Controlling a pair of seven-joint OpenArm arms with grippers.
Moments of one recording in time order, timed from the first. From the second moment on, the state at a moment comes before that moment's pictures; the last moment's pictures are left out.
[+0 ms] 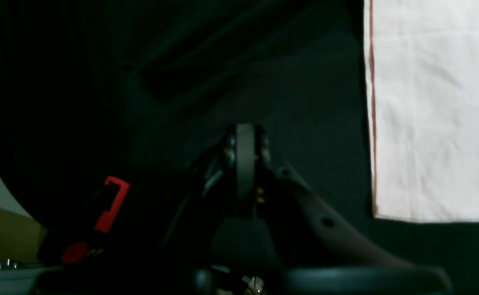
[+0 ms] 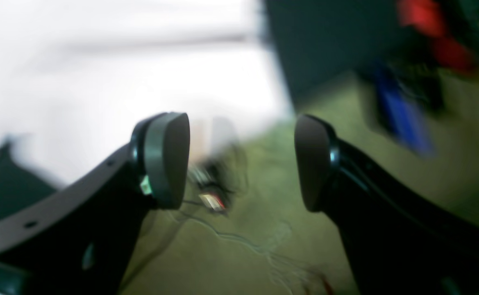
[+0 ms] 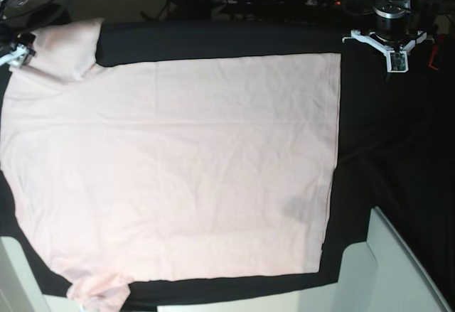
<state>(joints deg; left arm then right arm) 35.4 -9.3 -20.9 89.7 5.2 -0.7 -1.5 -6.1 -4.3 65.4 95.8 7.6 40.4 -69.3</state>
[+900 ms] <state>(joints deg) 35.5 -10.1 -20.9 89.7 5.2 -0.6 -1.5 -6.9 6.0 66.9 71.1 16.8 40.4 -60.0</state>
